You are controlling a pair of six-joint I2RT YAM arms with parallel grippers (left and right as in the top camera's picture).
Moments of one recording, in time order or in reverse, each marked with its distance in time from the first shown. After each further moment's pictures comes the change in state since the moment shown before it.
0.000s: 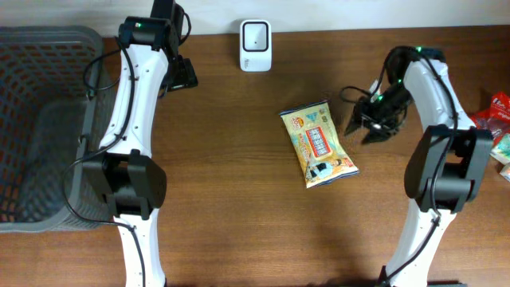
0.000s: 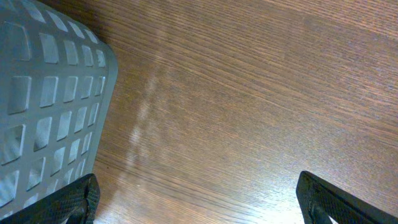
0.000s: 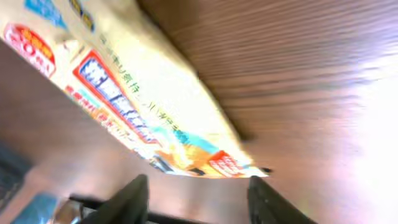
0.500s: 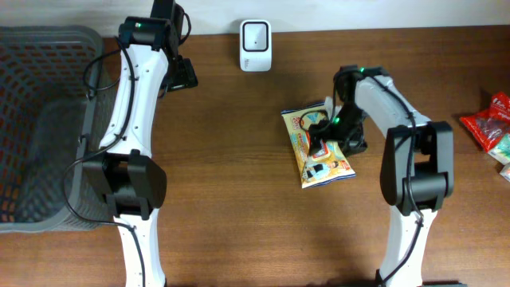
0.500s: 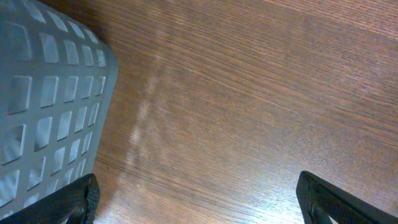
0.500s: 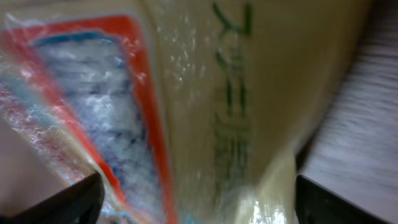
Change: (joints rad) left arm 0.000 0.000 0.000 0.000 0.000 0.000; right arm 0.215 -0.005 -0.255 0.264 0.116 -0.153
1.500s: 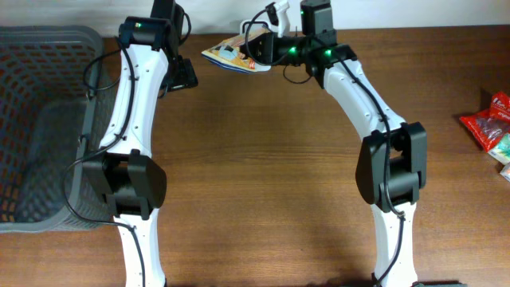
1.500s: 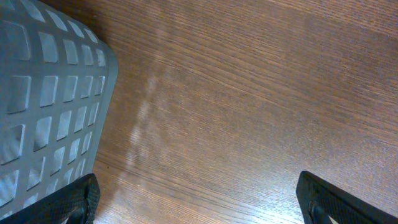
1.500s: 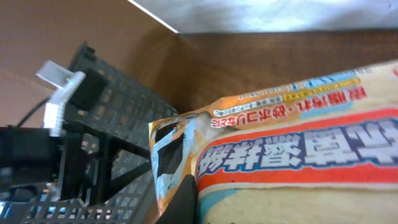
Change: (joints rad) left arm 0.000 0.000 -0.002 0.000 0.000 0.000; right arm 0.159 0.087 0.370 1.014 -0.629 0.435
